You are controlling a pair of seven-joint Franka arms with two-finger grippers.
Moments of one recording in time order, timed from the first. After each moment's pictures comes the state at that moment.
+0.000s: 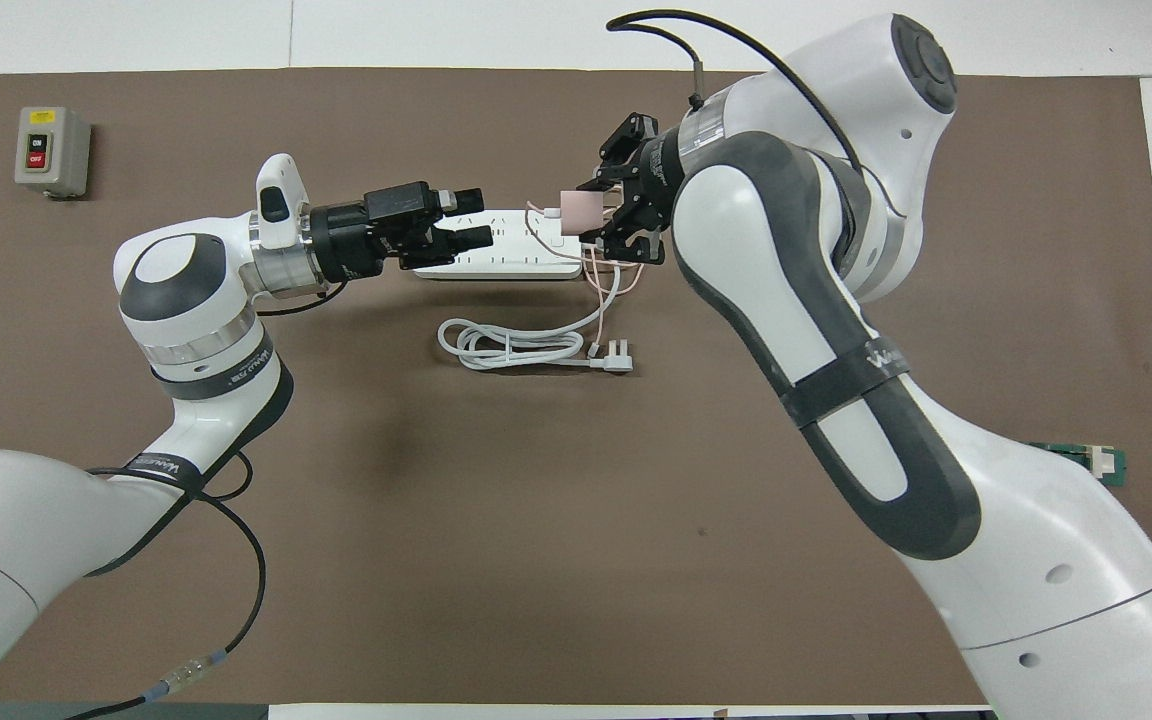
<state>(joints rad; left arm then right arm) -0.05 0.48 -0.22 -1.81 -1.70 1.91 0.67 0.43 0.57 -0.09 -1.31 0.70 2.02 1.61</state>
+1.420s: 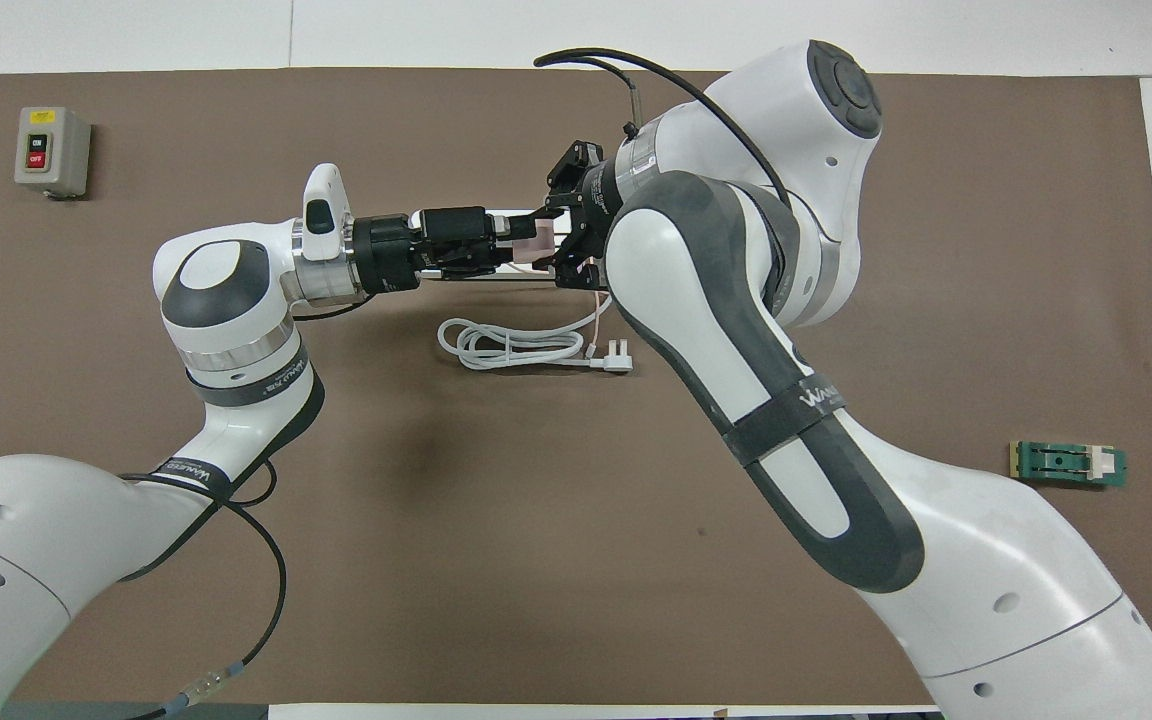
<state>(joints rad) -0.10 0.48 -0.22 -1.80 -1.68 1.93 0.74 0.49 0.57 -0.09 -1.31 0.70 2.02 1.65</state>
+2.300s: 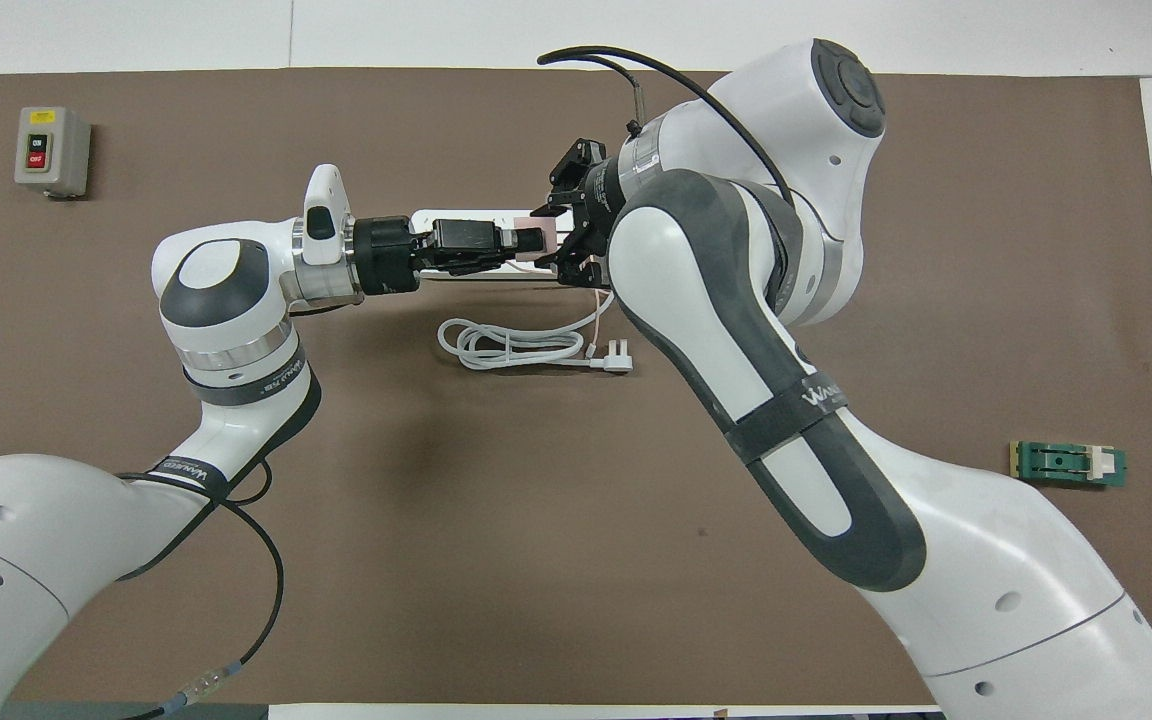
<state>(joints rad) -0.09 0.48 -0.22 -1.80 -1.66 1.91 0.80 0.49 0.57 -0.10 -1.31 0.70 2.03 1.65</state>
